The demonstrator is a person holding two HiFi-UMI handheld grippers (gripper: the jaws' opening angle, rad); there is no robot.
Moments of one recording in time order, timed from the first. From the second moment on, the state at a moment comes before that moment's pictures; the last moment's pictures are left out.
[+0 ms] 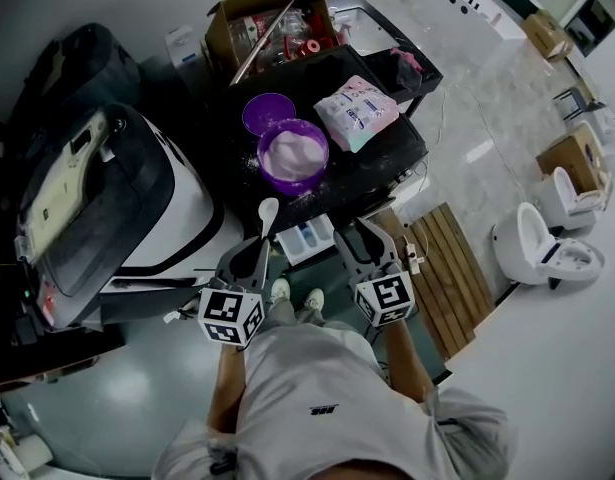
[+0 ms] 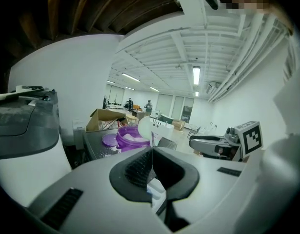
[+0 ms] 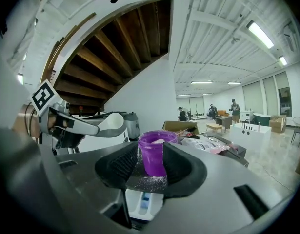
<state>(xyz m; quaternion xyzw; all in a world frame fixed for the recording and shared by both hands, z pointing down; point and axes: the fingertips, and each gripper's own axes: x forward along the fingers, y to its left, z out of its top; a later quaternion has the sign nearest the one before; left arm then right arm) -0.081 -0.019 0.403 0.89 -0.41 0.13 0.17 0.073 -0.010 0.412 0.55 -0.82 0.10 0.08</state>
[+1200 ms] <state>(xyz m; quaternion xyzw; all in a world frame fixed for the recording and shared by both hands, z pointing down) -0.062 -0.168 0.434 0.89 -0.33 0.26 0.19 0.086 -0.123 0.430 0.60 -0.78 0.12 0.12</state>
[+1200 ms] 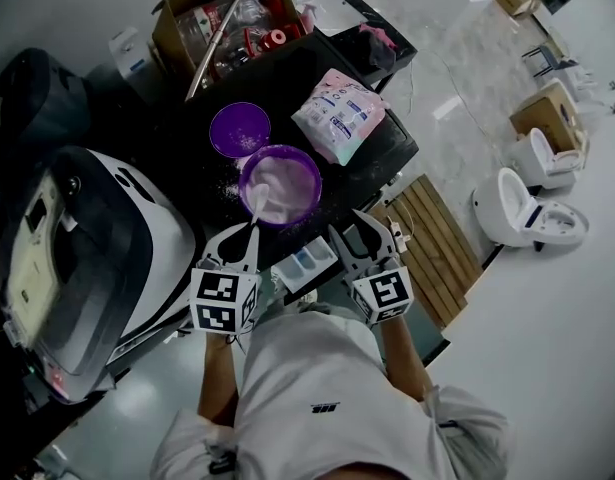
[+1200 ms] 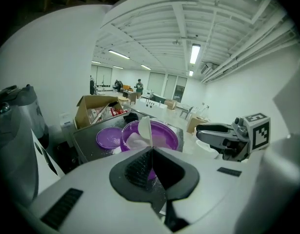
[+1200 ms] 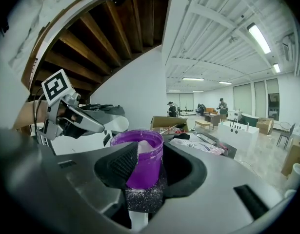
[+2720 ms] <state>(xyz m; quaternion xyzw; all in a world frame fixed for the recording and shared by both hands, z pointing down) -0.022 -0.219 0.496 0.76 -0.34 0.49 0.25 0.110 -0.235 0.415 0.47 -0.87 0.06 0.11</state>
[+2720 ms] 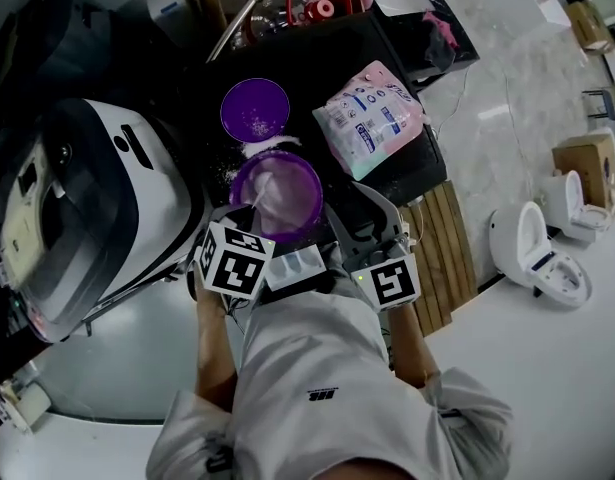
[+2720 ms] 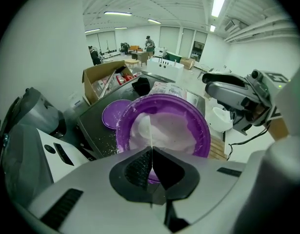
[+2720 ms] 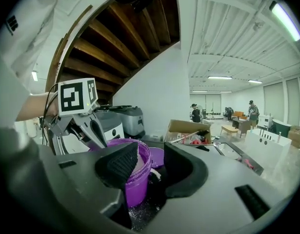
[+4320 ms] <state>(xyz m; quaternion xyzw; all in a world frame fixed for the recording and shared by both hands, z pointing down) 0.045 -0.185 0.503 0.78 -0.20 0.50 0.32 0.139 -0.242 0.420 0.45 -0.88 0.09 0.10</state>
